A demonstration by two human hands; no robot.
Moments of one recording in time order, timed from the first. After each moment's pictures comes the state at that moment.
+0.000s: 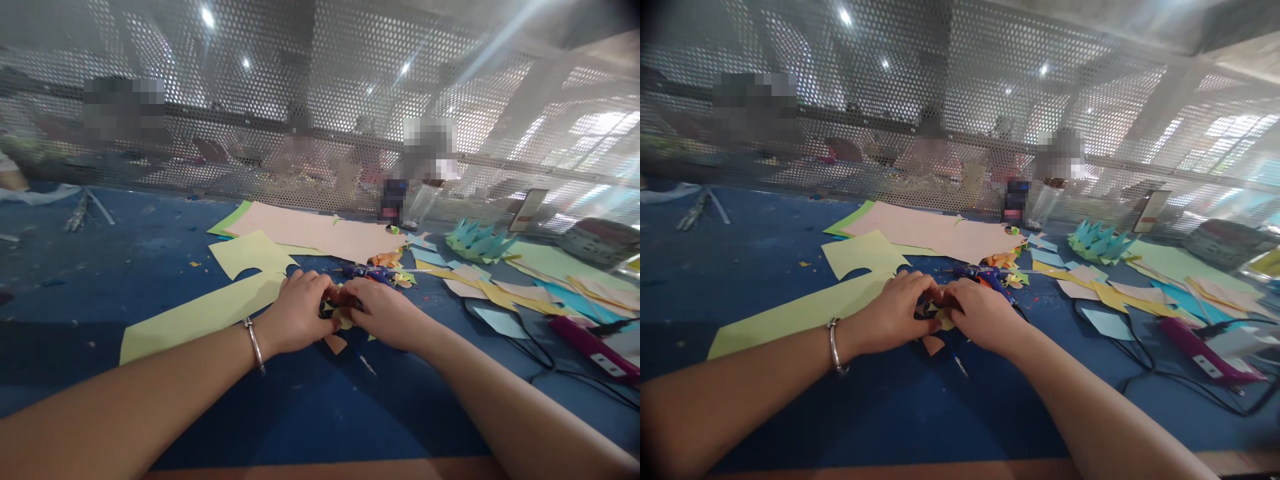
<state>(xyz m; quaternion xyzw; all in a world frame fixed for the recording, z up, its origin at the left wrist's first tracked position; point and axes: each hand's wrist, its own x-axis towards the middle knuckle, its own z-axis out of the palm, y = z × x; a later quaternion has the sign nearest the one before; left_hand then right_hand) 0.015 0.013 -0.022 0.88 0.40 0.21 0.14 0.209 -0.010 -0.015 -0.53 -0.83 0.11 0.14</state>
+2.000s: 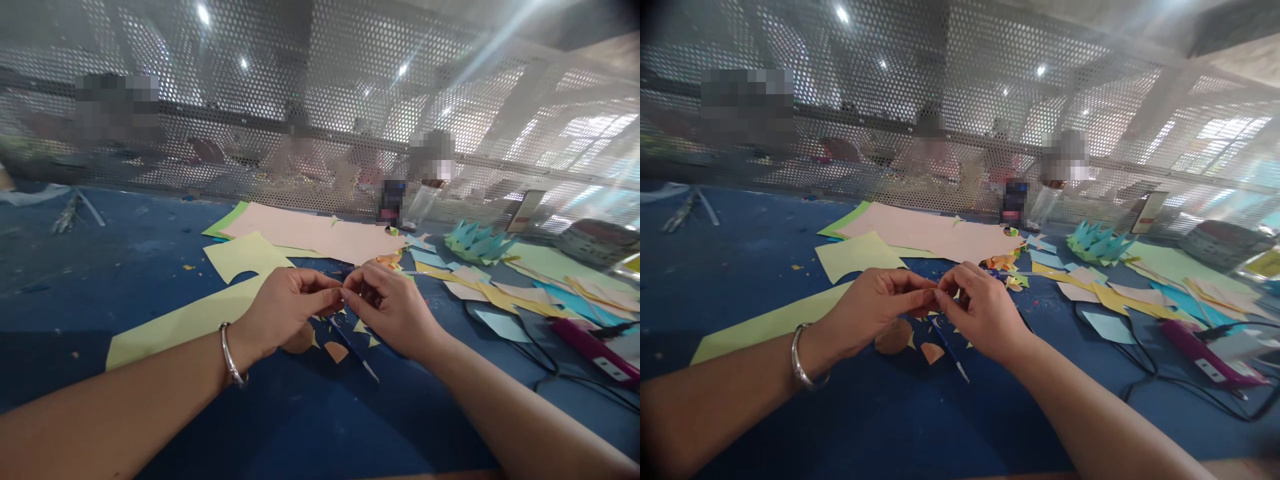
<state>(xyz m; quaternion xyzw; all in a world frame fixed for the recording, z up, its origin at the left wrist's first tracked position) 0.014 0.003 0.001 0.58 0.37 0.38 0.62 0.202 -0.018 -0.005 -0.46 -0.80 0.09 0.39</state>
